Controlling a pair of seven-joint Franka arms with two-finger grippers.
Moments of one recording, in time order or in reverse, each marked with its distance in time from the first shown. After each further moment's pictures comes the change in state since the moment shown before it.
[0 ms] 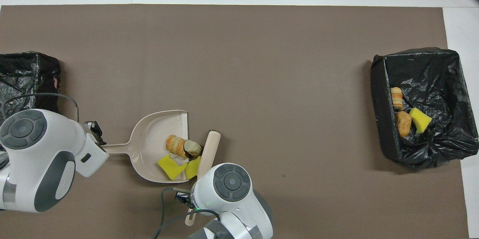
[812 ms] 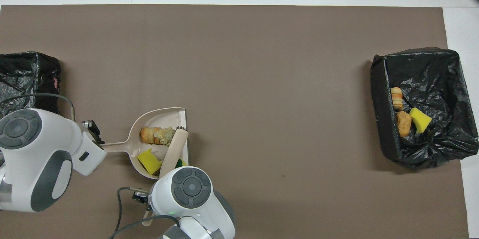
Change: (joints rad) left arm 0.008 0.000 0.009 0.007 -0.012 0.003 -0.037; right arm 0.111 0.144 0.001 0.225 0.003 0.091 0.107
